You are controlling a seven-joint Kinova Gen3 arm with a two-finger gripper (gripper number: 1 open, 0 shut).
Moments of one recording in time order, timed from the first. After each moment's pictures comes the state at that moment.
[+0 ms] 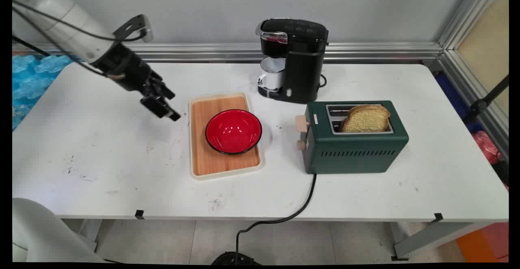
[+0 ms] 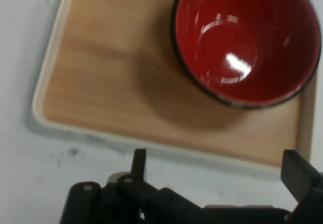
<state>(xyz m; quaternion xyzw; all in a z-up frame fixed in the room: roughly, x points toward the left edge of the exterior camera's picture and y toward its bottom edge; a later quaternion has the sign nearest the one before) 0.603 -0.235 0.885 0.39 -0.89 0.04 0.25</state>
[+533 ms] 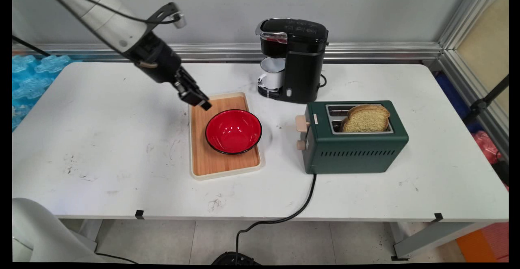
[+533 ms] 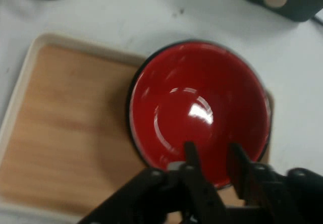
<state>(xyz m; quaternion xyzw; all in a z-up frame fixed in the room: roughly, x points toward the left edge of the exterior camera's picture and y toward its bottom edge) 0.541 -0.265 0.906 0.40 -0.88 0.02 0.27</state>
